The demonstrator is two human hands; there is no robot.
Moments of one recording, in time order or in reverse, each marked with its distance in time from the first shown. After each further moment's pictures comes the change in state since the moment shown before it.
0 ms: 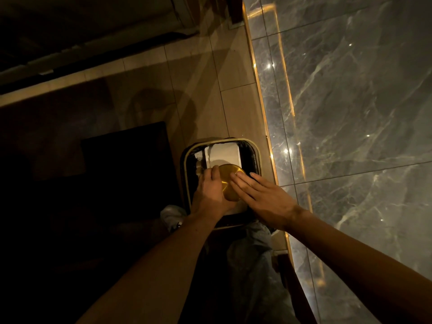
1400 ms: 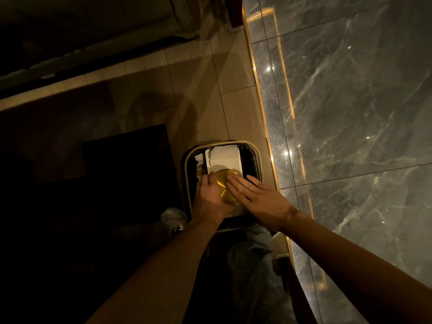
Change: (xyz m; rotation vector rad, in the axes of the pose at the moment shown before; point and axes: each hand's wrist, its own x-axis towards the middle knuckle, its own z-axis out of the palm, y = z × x) left_hand -0.002 -0.002 0.004 -0.072 0.016 -0.098; right_hand 0.010 -0.003 0.007 0.086 -0.008 0.019
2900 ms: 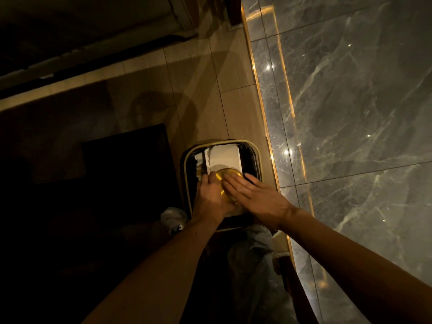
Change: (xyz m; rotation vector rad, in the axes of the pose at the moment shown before) left_hand 0.007 -0.003 0.006 -0.060 -0.015 0.016; right_hand 0.004 0.003 -0.001 0.113 -0.061 0.012
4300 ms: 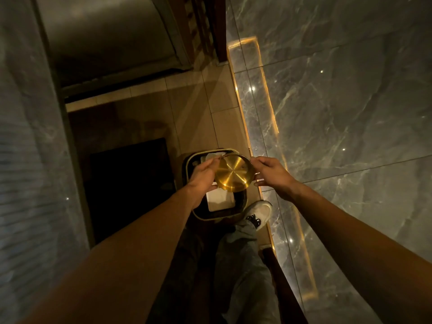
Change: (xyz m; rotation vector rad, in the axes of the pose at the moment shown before) left_hand -0.079 0.061 -0.125 -0.910 -0.302 -0.176; right_hand -0.048 -0.028 -0.150 1.412 0.327 0.837
